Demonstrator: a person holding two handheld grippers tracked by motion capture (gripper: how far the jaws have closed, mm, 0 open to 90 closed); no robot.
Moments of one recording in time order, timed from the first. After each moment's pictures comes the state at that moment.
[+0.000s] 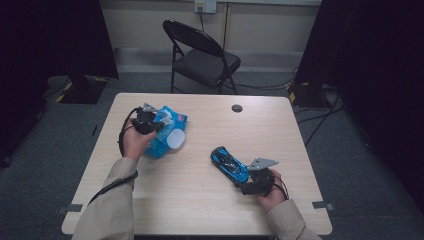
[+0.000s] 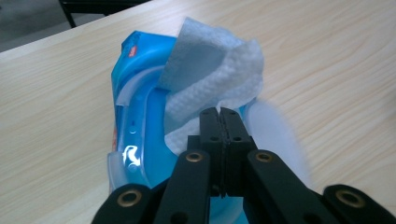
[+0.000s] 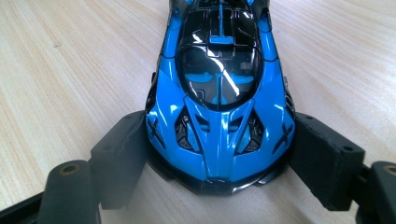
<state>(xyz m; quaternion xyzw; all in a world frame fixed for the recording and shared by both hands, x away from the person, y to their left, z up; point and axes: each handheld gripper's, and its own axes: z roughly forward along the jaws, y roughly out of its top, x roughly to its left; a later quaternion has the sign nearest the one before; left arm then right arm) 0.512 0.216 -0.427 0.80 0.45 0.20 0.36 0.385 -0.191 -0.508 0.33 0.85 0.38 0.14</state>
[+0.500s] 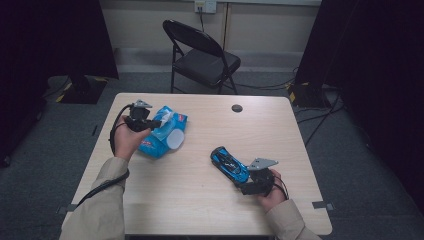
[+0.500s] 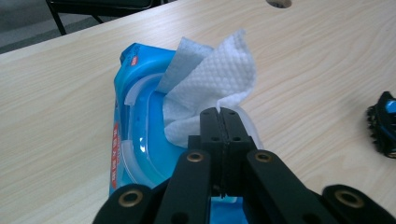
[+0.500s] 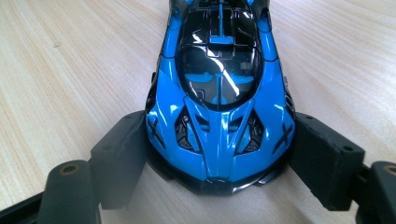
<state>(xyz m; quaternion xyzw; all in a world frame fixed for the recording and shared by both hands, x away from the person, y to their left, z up) 0.499 0.226 -0.398 0.80 0.44 0.17 0.38 0.385 -0.191 -0.508 0.33 0.85 0.38 0.14</state>
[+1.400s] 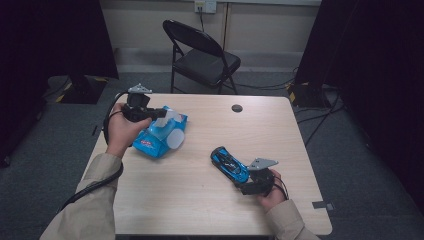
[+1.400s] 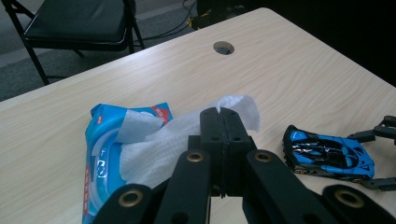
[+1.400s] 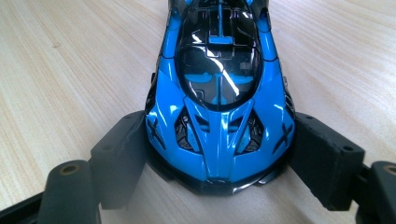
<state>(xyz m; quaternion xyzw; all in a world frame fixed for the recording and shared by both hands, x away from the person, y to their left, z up) 0.472 0.207 -0.321 0.79 0.41 0.15 0.42 0.385 -0.190 -0.508 0.33 0.85 0.38 0.14</state>
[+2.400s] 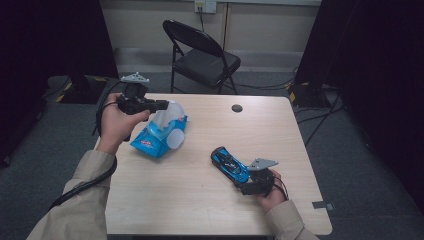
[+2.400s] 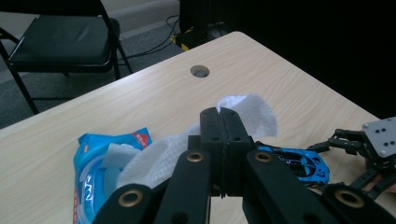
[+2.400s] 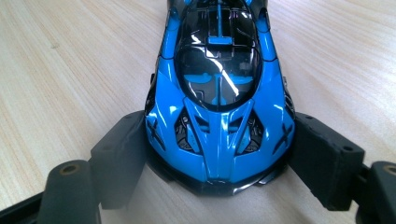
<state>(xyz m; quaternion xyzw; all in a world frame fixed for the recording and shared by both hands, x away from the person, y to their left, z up) 0.455 0.199 -0.273 0.79 0.38 0.14 0.45 0.384 -0.190 -0.508 0.33 0.85 0.38 0.14</state>
